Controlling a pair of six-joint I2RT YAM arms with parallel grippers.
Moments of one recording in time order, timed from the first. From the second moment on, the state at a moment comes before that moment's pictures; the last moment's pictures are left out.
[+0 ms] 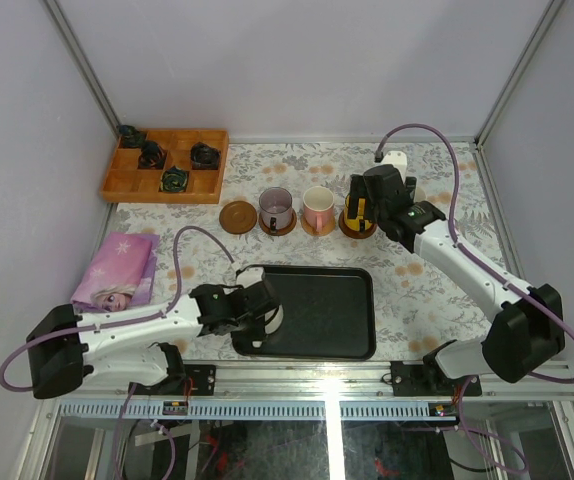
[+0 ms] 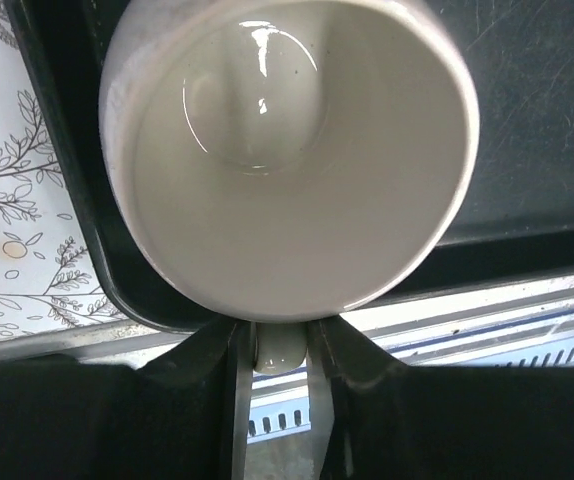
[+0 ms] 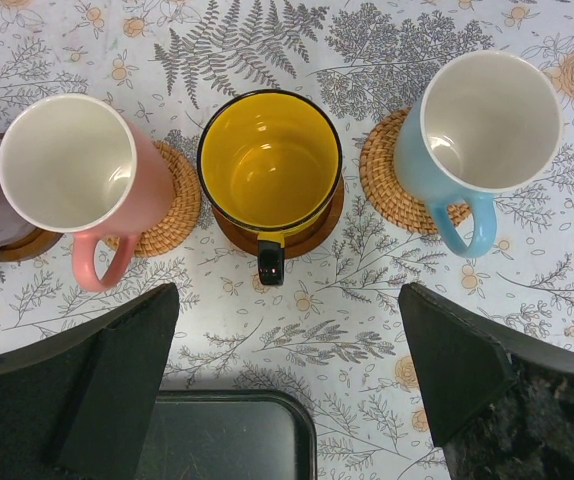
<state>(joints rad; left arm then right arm) -1.13 1.15 0.70 -0.77 -0.15 -1.09 0.51 1.39 1.15 -0.45 0.44 0.37</state>
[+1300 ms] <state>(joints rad) -0.52 1.42 1.02 -0.52 -0.44 -0.58 0.51 1.40 1.14 -0.38 0.52 0.35</state>
